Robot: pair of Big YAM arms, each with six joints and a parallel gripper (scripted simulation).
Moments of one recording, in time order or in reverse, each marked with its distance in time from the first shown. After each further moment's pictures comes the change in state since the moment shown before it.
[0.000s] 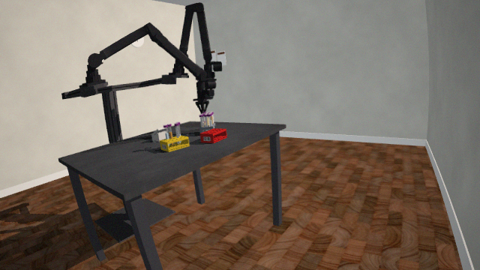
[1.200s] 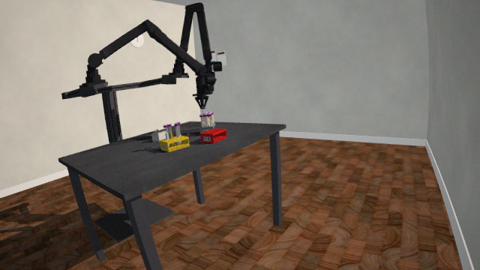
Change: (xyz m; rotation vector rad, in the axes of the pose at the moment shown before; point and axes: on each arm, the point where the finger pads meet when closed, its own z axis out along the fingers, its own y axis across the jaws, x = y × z) left arm 0.000 0.000 0.000 0.000 0.000 0.000; right arm 0.001 0.000 -0.031 0.001 0.000 -0.008
